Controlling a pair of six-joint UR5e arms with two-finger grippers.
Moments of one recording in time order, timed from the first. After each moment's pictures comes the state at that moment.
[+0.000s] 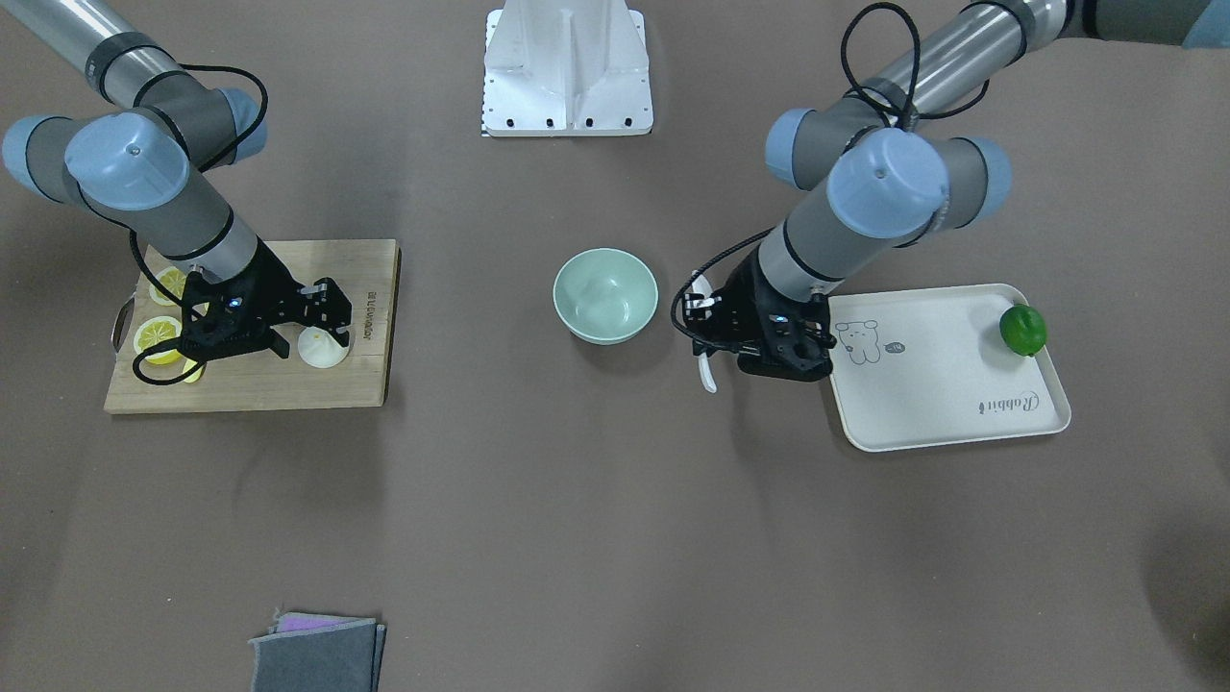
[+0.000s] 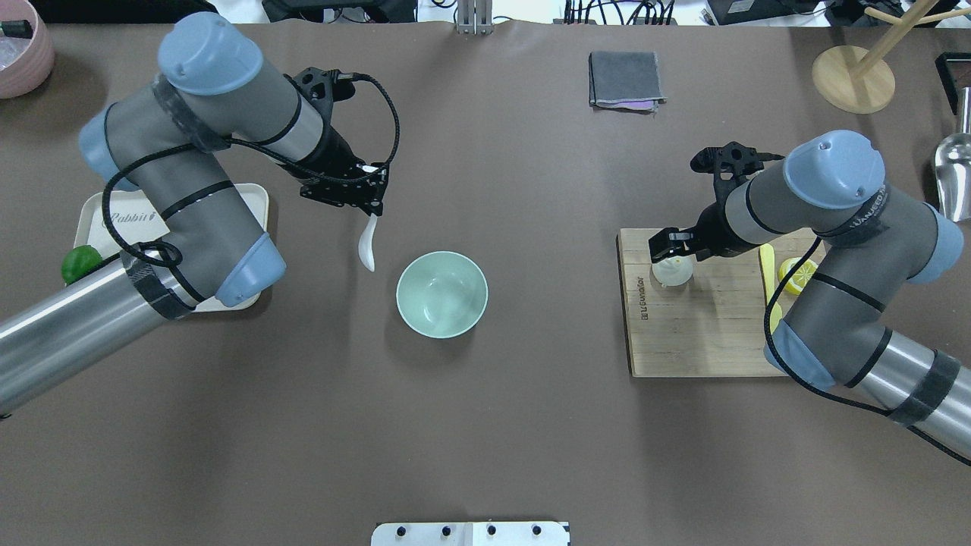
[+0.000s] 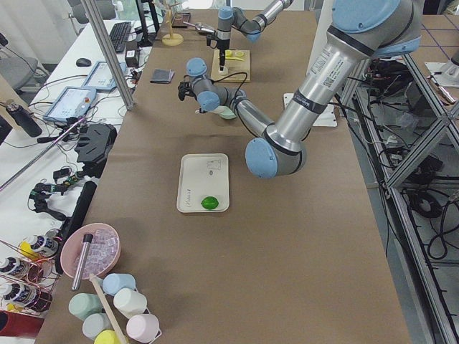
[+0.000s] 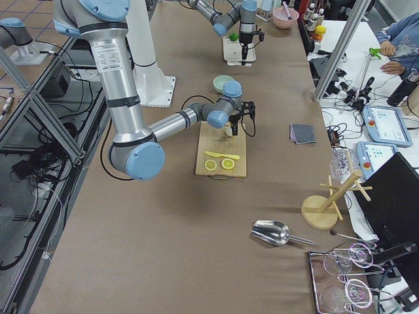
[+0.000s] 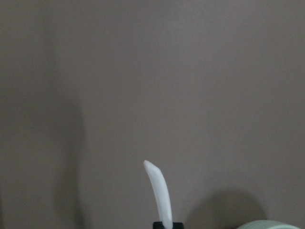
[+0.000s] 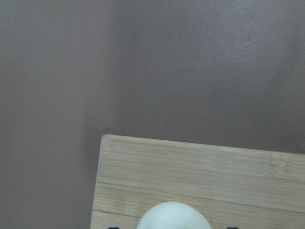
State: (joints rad) left arm -0.77 -2.24 -1.50 -1.97 -2.23 -1.15; right arm 0.75 -1.31 1.67 -1.08 2.05 1.00
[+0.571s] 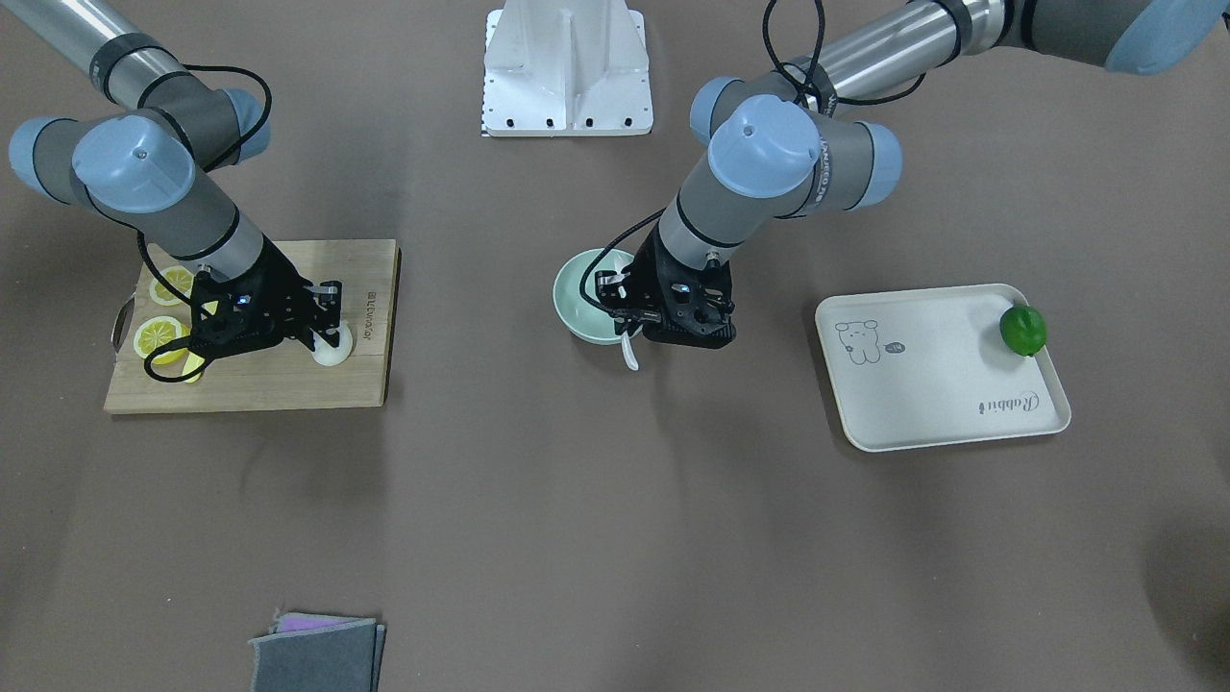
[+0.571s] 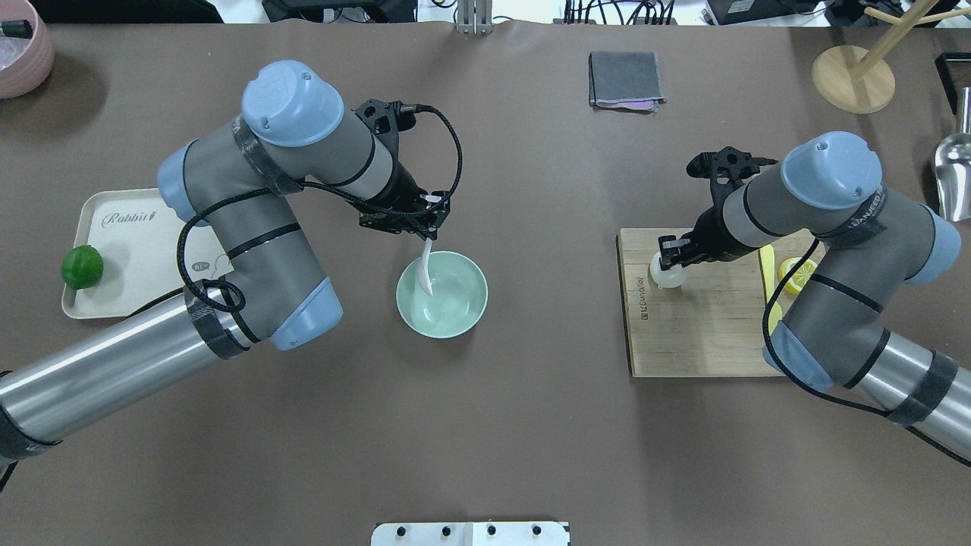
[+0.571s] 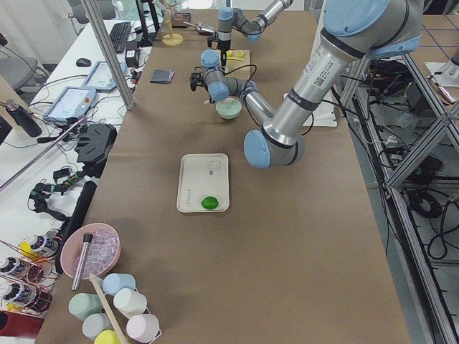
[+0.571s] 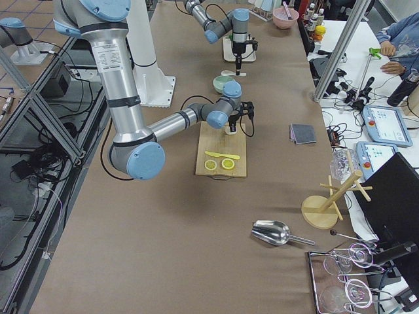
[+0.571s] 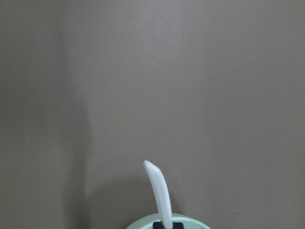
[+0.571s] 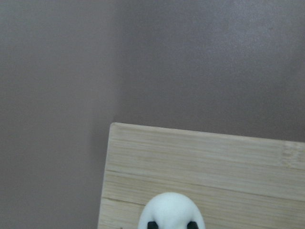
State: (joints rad) left arm -0.67 -2.30 -1.49 -1.97 -2.11 -1.24; right arm 0.75 -1.31 1.67 -1.08 2.09 0.99
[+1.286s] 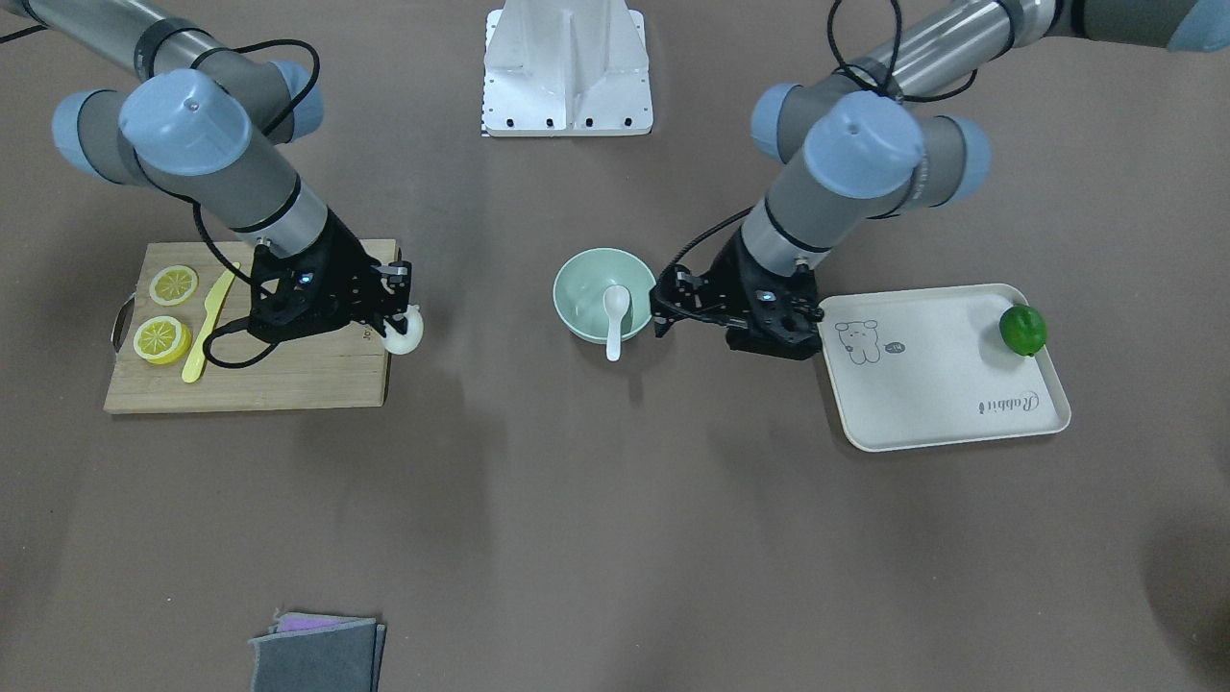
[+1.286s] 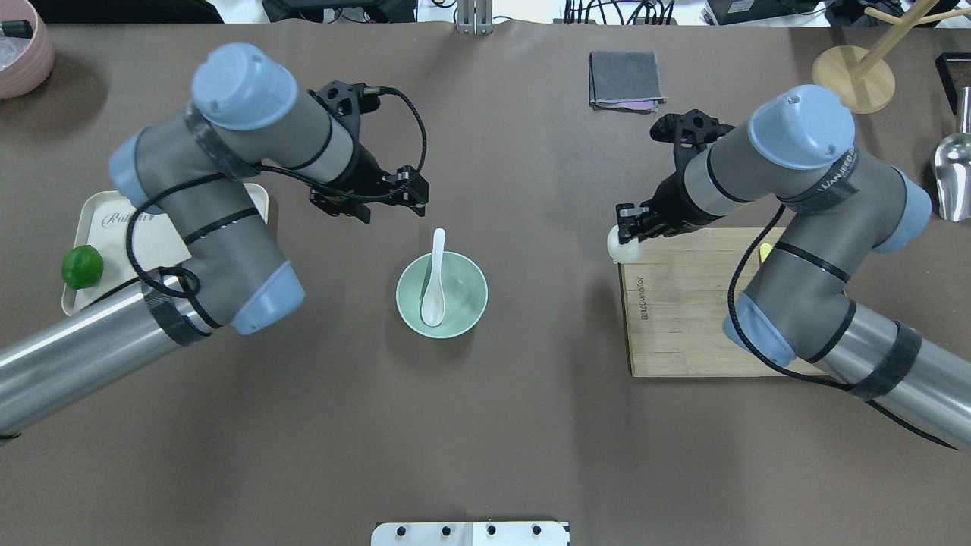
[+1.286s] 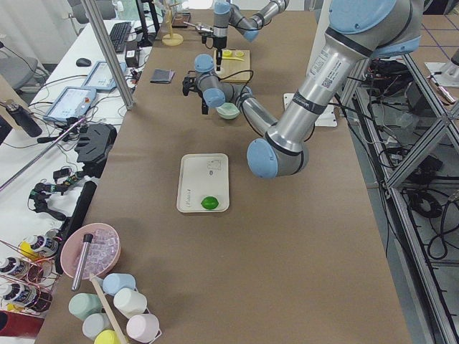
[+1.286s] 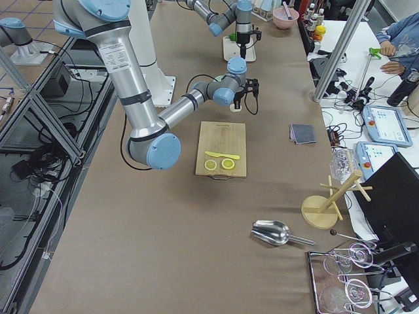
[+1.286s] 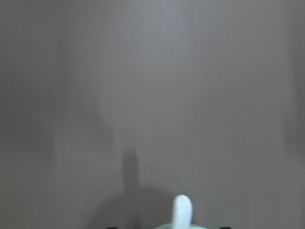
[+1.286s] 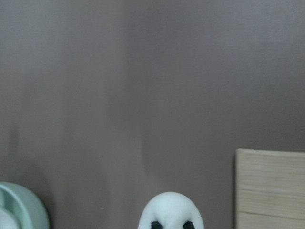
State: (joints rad) left arm -0.82 -2.14 -1.59 -1.97 -2.21 -1.06; right arm 0.73 -1.10 1.73 -1.24 2.10 1.14
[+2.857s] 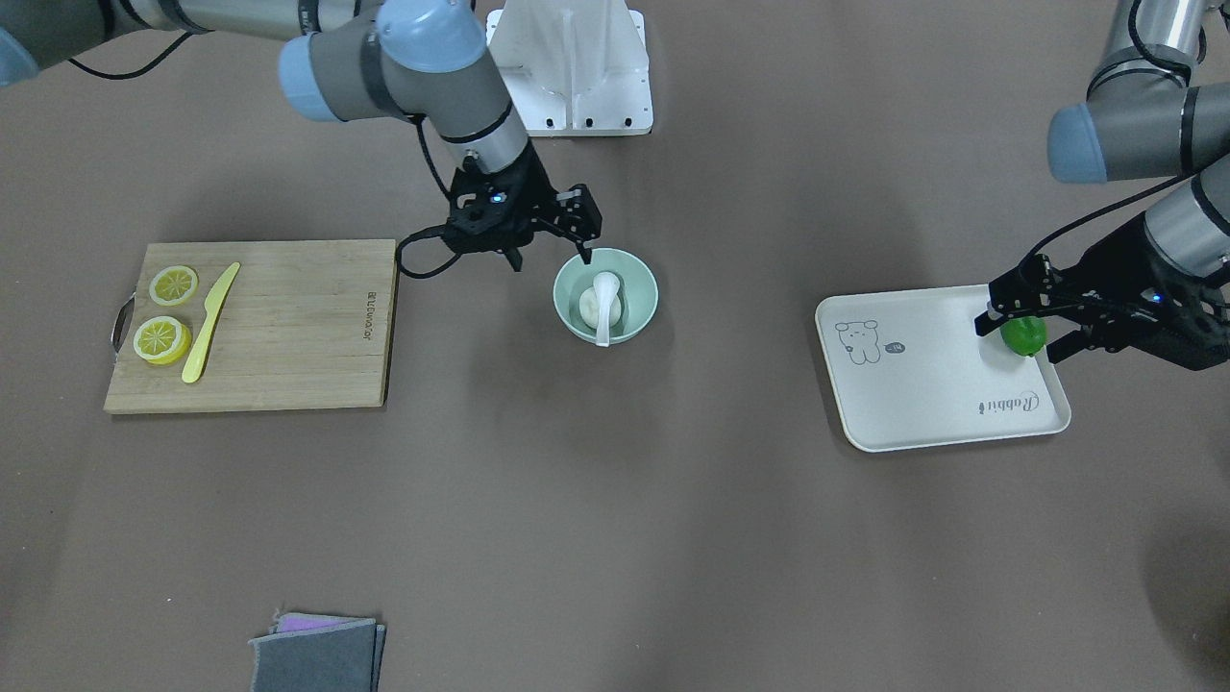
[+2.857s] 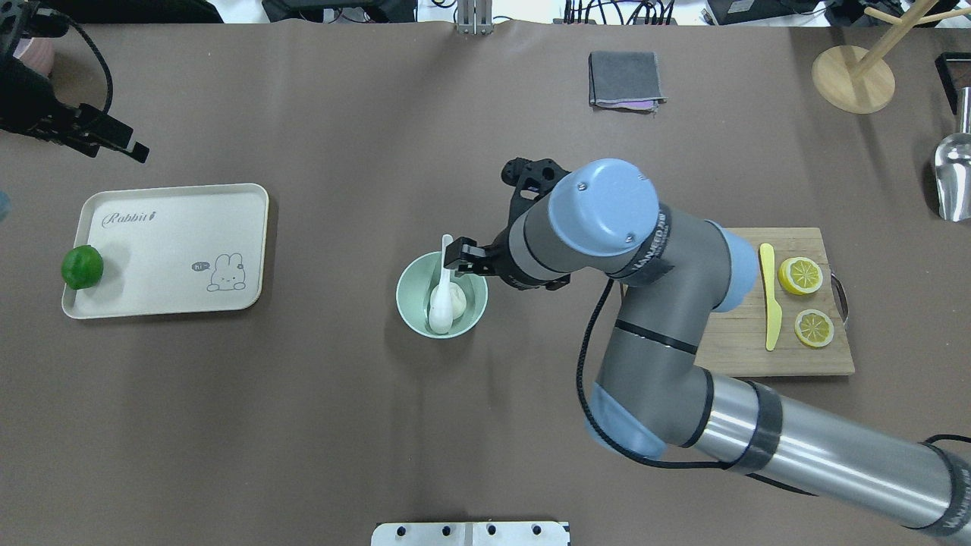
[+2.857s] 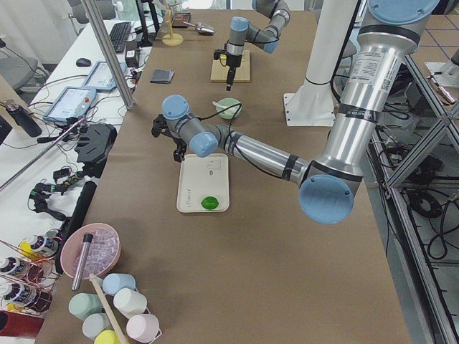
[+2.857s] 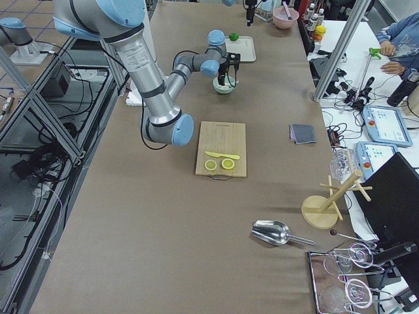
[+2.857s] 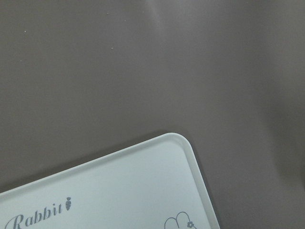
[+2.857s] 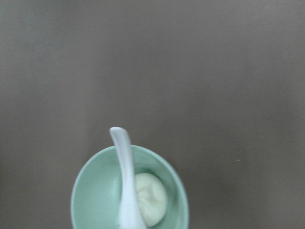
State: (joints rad) left arm -1.18 -1.83 -1.64 -1.97 -2.45 -0.53; right arm 0.55 -0.99 1.76 -1.31 1.89 1.41
